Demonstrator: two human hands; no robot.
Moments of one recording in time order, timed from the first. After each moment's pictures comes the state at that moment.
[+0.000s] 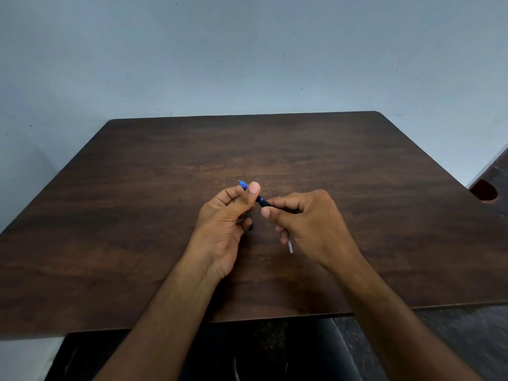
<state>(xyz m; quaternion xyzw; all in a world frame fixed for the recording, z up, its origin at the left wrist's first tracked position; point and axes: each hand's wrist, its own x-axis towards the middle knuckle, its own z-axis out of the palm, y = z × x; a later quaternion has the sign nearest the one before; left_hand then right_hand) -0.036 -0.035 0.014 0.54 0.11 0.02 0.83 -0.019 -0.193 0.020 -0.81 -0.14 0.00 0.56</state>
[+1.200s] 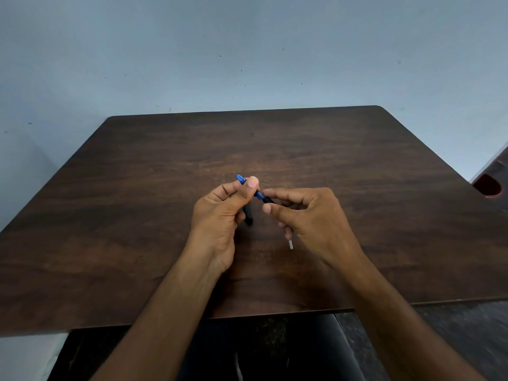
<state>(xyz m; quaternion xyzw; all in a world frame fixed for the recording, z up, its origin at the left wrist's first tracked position) -0.036 -0.038 0.018 0.56 0.14 0.07 0.81 -0.020 -0.195 0.018 -0.80 -0.14 -0.01 0.58</state>
